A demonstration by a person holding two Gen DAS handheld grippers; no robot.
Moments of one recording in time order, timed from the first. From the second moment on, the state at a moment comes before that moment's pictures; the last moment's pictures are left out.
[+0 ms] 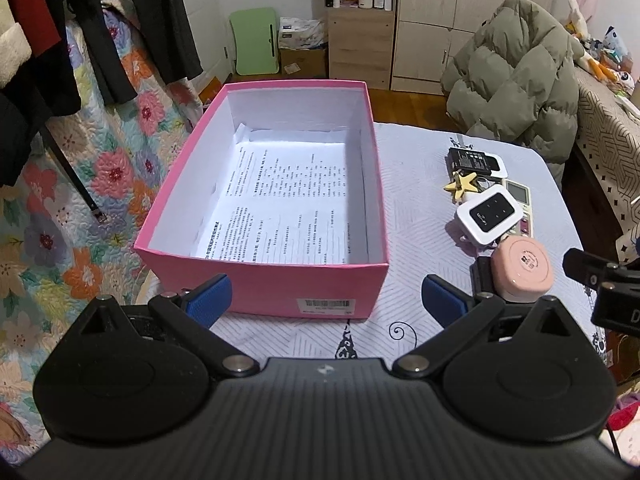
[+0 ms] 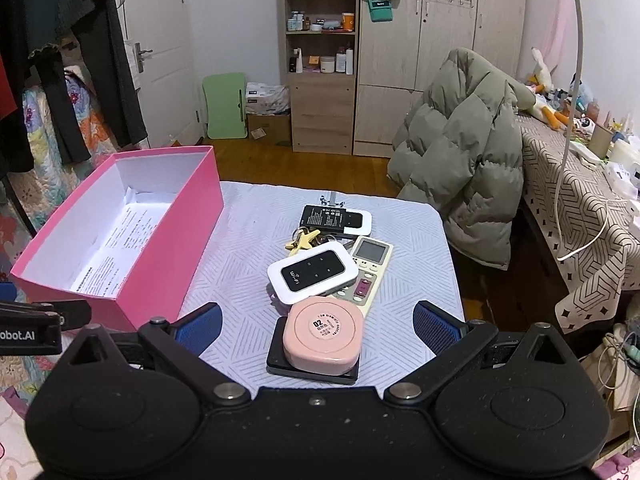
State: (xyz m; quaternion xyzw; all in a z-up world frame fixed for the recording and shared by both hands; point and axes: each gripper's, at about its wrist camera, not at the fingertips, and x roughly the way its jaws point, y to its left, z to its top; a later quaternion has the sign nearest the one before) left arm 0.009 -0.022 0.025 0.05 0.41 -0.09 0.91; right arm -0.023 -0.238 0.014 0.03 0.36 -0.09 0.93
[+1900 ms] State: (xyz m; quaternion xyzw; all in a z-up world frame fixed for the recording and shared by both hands) left arm 0.199 0.094 -0.028 0.14 0.45 -0.09 0.88; right arm 0.067 -0.258 -0.073 0.07 0.48 -0.13 0.87
